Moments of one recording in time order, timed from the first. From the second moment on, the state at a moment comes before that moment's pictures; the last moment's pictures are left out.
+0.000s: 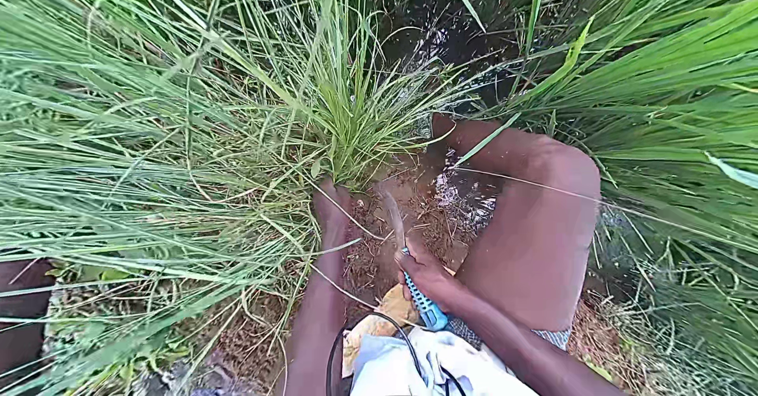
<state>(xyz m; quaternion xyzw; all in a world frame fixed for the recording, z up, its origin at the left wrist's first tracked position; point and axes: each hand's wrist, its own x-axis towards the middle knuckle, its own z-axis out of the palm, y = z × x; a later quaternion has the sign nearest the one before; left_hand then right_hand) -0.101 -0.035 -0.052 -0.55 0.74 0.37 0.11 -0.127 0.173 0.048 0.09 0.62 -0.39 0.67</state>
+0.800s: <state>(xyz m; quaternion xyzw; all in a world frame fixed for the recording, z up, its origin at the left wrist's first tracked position) -0.085 0.000 -0.034 -0.55 0.71 0.45 0.06 -0.120 0.160 0.061 0.14 0.63 -0.44 0.62</state>
